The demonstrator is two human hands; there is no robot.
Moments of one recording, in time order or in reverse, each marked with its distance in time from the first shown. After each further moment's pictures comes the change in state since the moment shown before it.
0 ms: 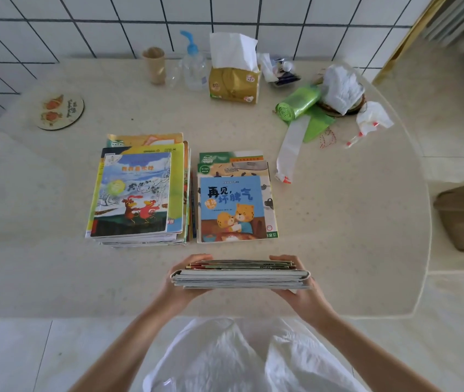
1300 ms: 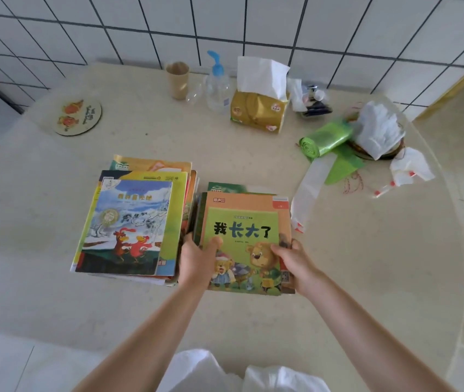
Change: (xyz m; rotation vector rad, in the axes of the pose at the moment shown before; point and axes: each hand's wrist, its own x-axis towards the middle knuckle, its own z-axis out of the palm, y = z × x) left_hand 0.133 0.102 0.029 0.018 0.539 -0.464; right_hand 0.191 -0.055 -0.026 0.452 -0.057 0.702
